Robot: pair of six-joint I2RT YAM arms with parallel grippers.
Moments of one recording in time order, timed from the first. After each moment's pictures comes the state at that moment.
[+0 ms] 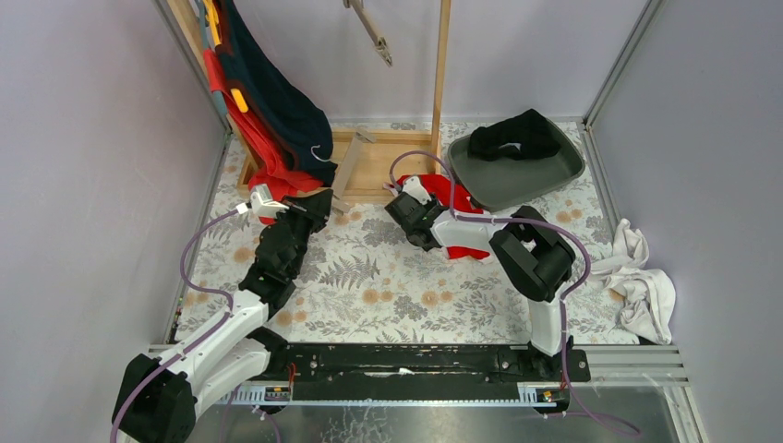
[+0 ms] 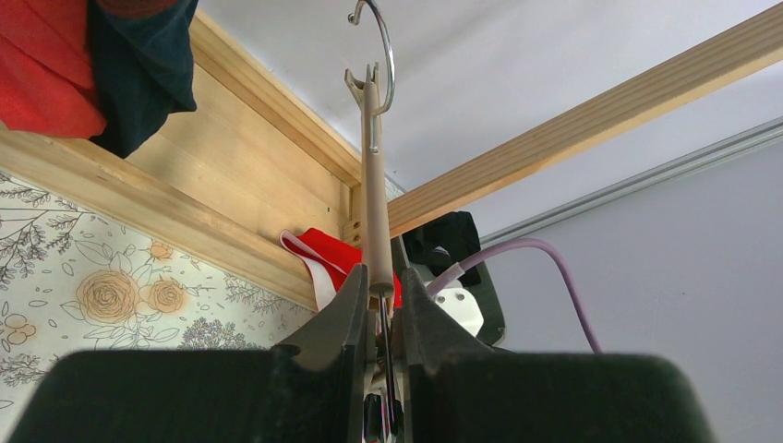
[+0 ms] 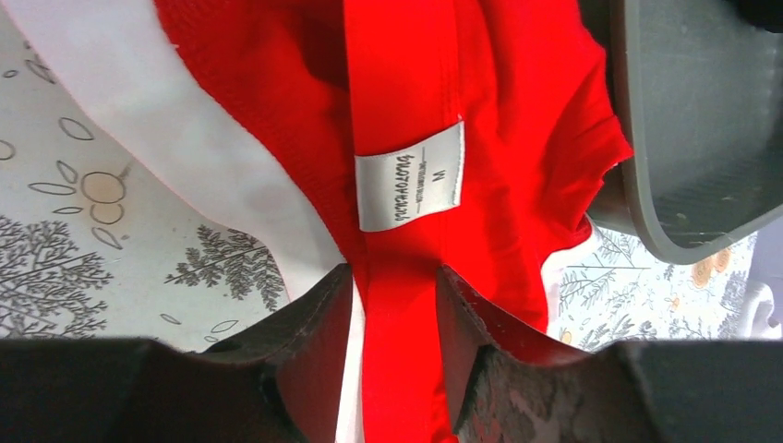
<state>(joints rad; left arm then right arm) -0.46 0.86 0.39 0.50 -0.33 -0.96 0.82 1.97 1.23 -0.32 0.76 0.17</state>
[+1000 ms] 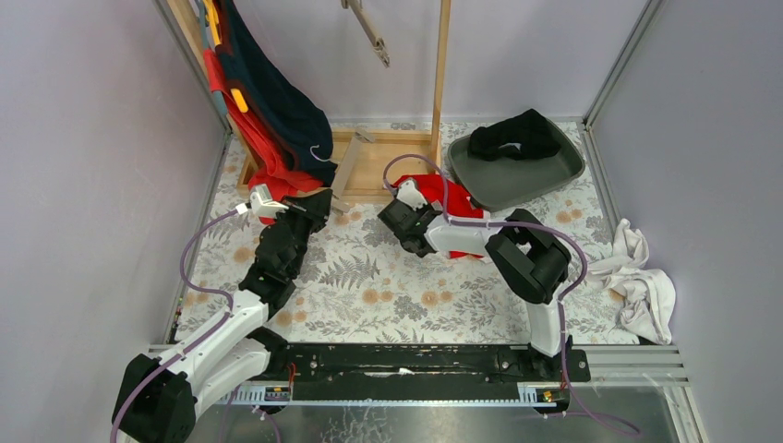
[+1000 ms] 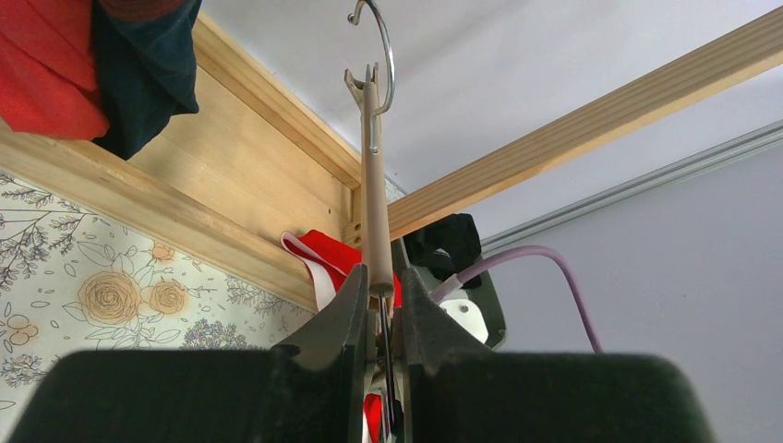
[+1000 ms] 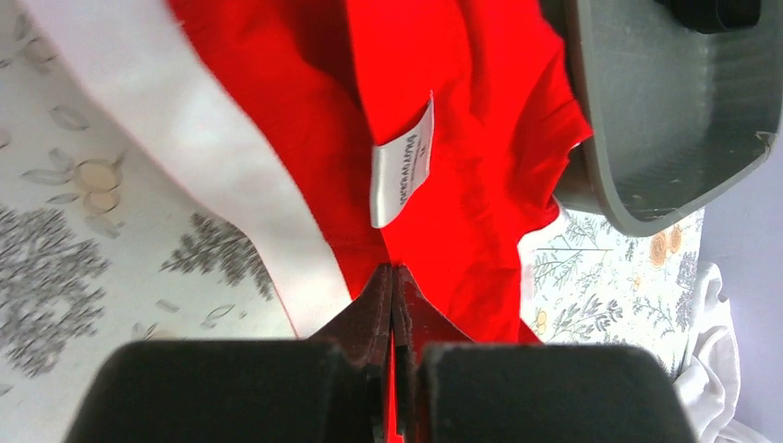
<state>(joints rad) -0.46 0.86 0.39 0.50 -0.34 -0.96 0.85 1.98 1.24 -0.35 0.88 0.20</state>
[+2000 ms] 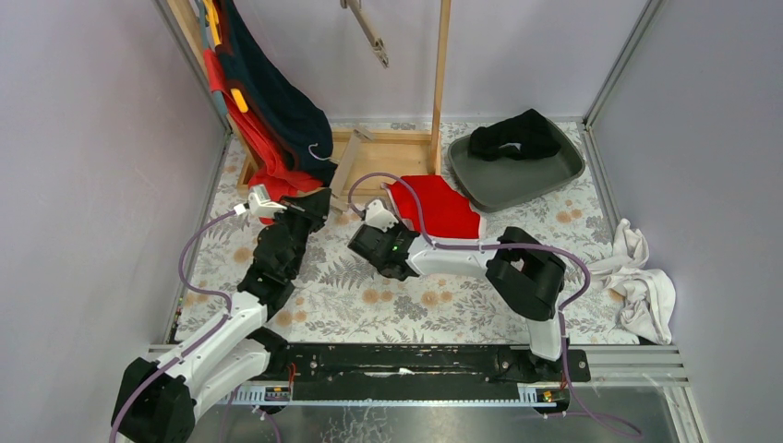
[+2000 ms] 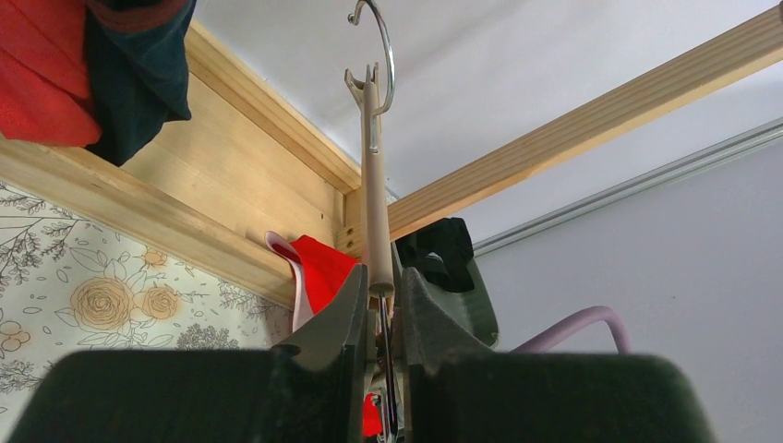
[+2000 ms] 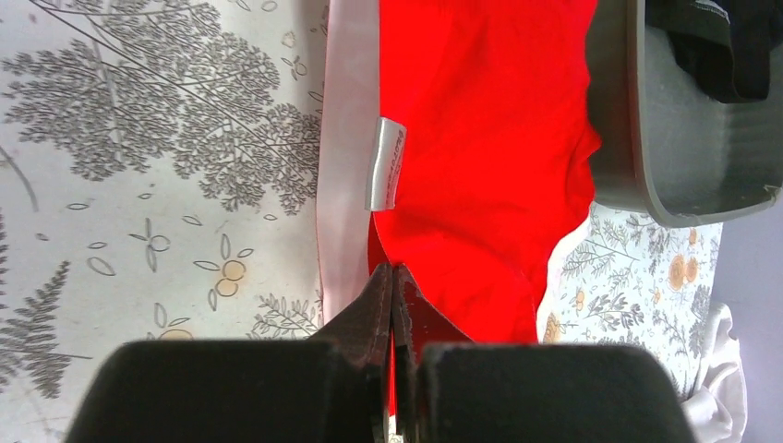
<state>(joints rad) -0.46 0.85 0.39 0.50 -0.34 -0.96 1.09 1.95 1.30 -0.47 0.90 0.27</state>
